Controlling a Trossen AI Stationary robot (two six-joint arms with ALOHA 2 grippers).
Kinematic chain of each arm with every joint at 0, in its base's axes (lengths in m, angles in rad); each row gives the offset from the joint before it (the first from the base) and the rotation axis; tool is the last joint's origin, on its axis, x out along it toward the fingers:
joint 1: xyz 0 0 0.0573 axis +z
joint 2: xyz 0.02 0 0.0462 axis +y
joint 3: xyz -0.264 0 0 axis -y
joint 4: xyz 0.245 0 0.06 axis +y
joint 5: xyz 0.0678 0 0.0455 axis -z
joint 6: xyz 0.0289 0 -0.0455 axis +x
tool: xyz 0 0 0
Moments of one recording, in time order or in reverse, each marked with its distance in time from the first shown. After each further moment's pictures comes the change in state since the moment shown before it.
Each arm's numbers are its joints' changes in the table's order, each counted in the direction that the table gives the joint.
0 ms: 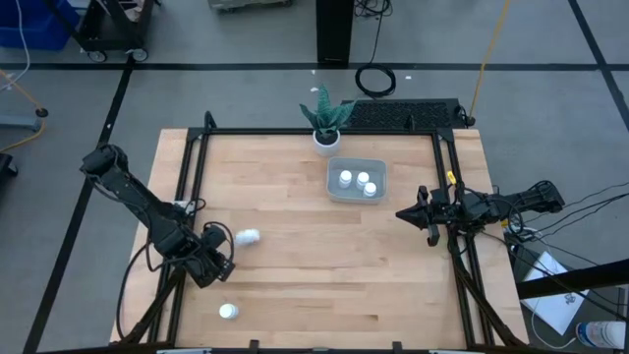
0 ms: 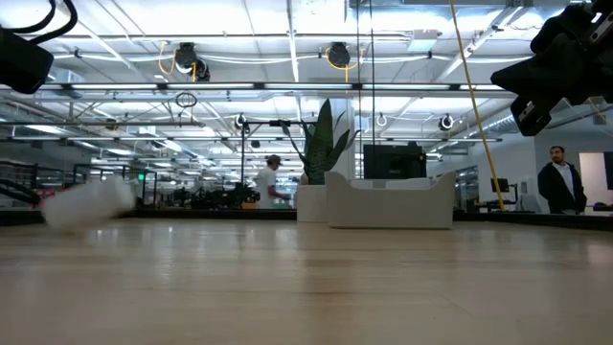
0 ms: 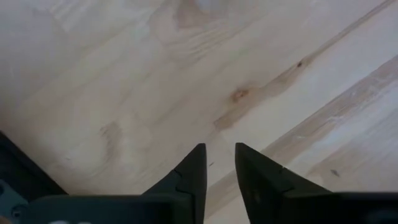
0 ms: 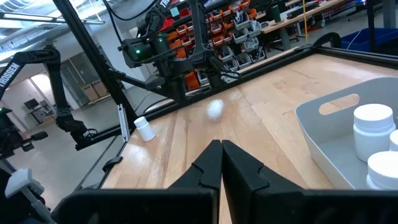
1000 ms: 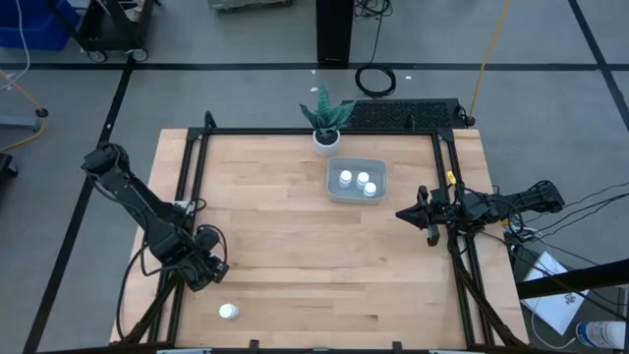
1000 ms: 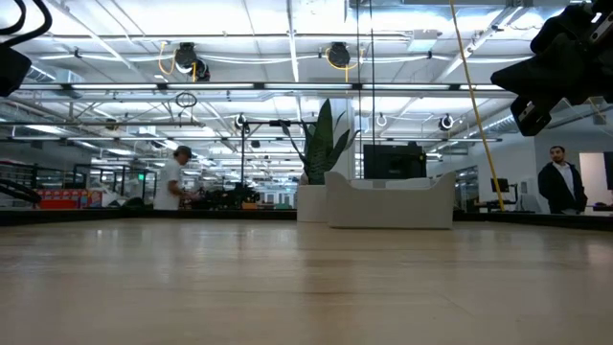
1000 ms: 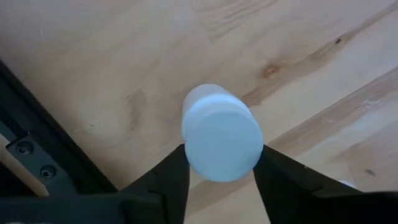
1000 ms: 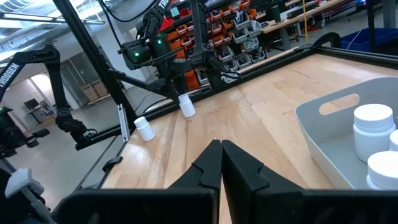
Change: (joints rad) left arm -0.068 0.000 -0.001 0.058 0.050 -0.116; right arm 0.000 0.000 0.000 0.000 0.000 0.000
